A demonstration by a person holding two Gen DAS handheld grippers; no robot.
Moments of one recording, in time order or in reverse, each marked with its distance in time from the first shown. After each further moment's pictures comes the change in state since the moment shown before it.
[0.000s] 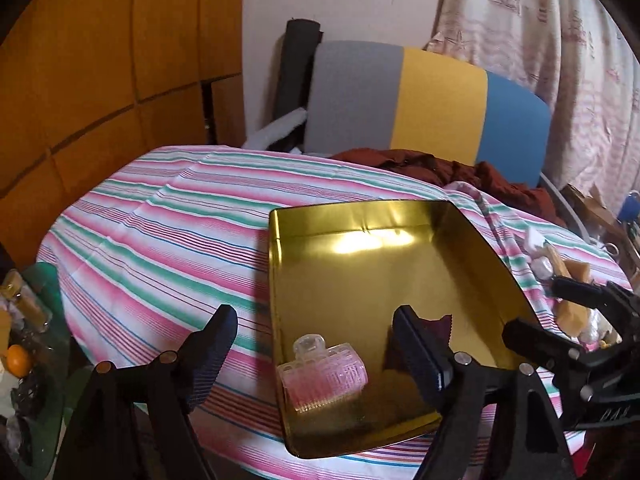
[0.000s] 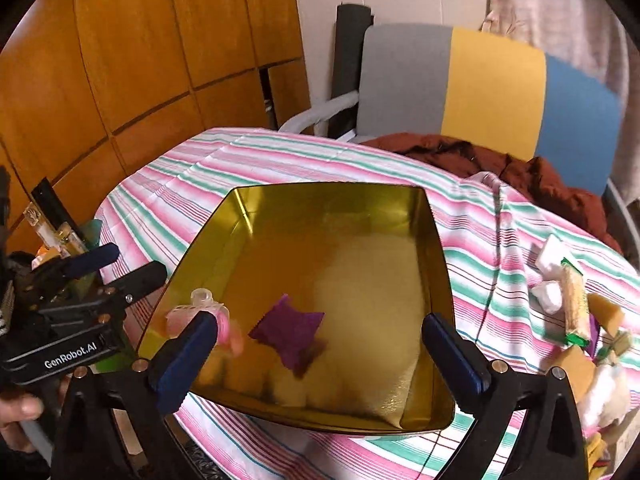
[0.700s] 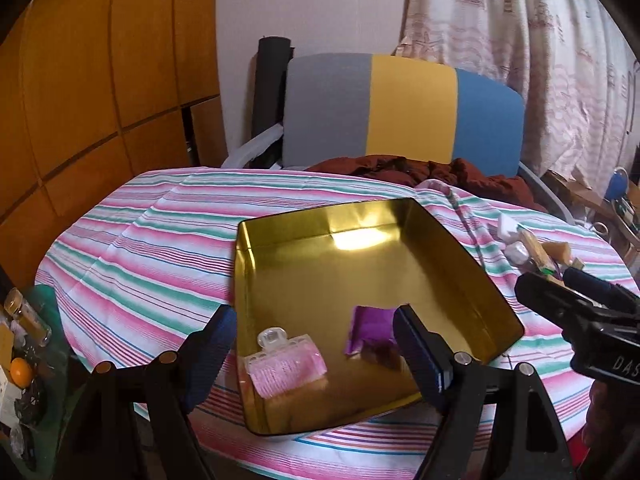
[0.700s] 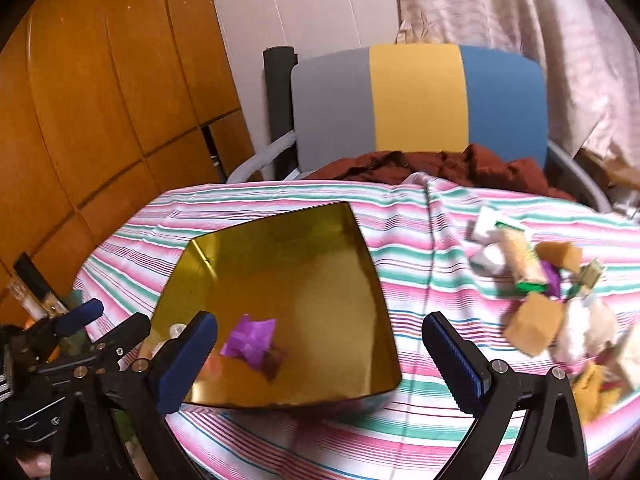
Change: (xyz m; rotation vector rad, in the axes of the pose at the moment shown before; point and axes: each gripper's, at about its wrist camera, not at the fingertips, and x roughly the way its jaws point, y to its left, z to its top) left arm -0.025 -0.035 -0.012 0.090 -0.047 -0.047; right arm -0.047 -0.030 -0.028 0.214 -0.159 -0.124
